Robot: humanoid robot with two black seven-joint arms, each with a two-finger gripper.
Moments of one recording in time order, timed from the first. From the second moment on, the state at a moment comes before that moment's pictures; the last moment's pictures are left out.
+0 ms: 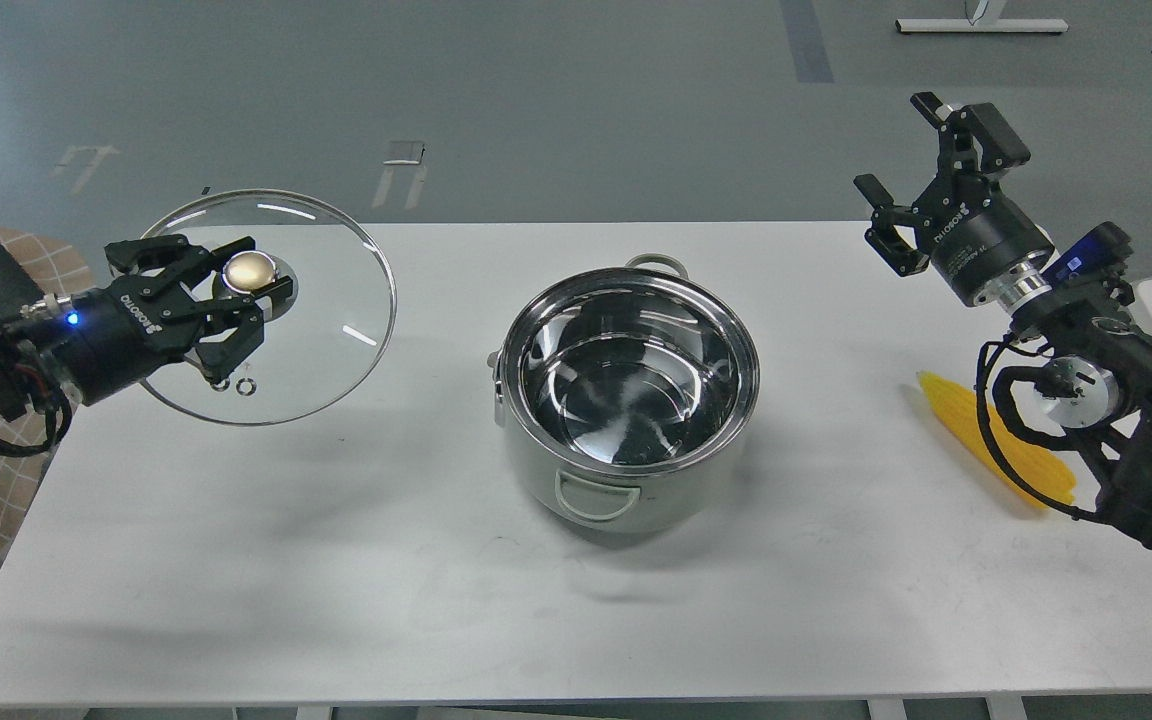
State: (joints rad) left arm -0.44 0.90 -0.64 -1.09 2.02 0.45 -0.49; right arm 0.84 -0.31 0.63 0.56 -0.36 0.49 0.49
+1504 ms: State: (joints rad) left arm -0.35 0.63 -0.62 -0.76 1.88 0.49 -0.49; right arm 0.82 -0.32 0.63 0.58 -0.36 0.49 0.49
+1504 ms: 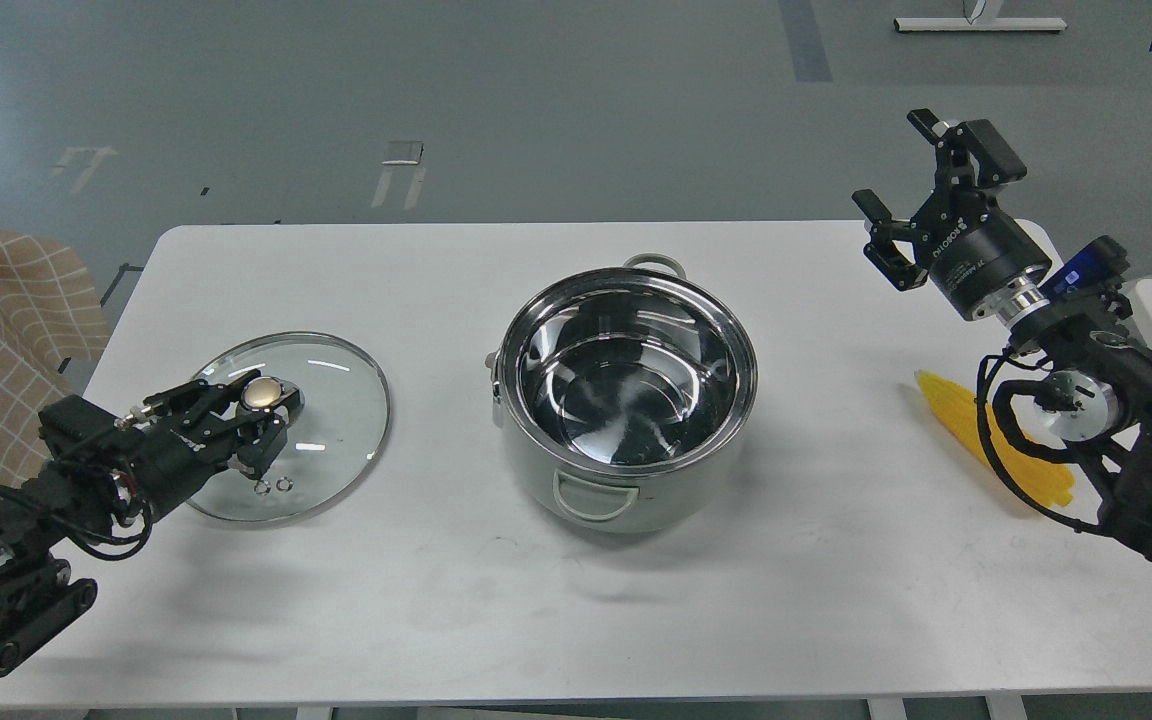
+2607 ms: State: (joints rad) left arm -0.33 0.65 -0.57 -0.76 1.80 0.49 -0.49; right arm 0.81 -0.32 0.63 0.58 -0.37 0.49 0.49
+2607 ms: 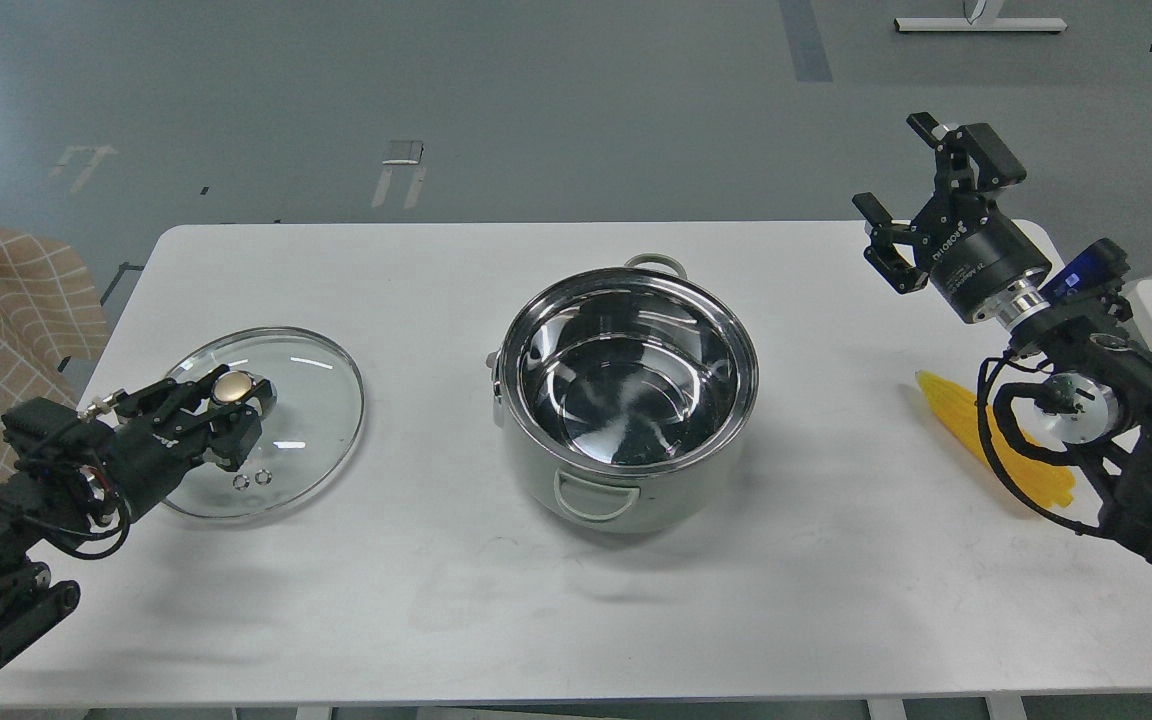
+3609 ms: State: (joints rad) left arm -0.36 0.68 -0.56 -0.80 1.75 0.49 -0.49; right arm 0.80 -0.32 0.63 0.58 -0.37 0.49 0.49
